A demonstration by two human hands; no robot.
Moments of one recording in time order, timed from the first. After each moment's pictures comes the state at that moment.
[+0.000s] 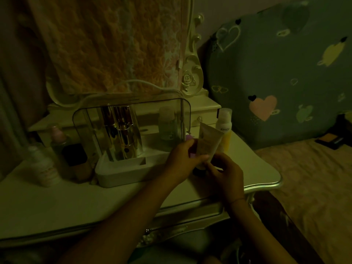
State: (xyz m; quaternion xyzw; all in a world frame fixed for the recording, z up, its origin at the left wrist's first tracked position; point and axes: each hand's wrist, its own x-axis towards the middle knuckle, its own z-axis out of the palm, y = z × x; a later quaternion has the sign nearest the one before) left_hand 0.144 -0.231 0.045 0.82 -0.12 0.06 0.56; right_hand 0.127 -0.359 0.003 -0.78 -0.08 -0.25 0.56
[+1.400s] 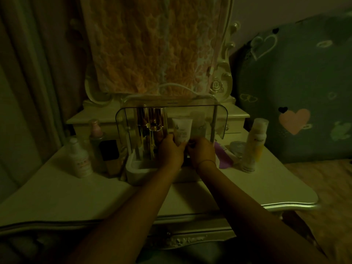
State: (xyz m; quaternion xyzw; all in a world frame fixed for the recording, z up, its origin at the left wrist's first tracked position) left_hand 0.183 -0.150 0.045 0.81 0.14 0.24 0.52; right_hand 0.209 -0.228 0.038 -0.88 -0.06 -0.11 0.46
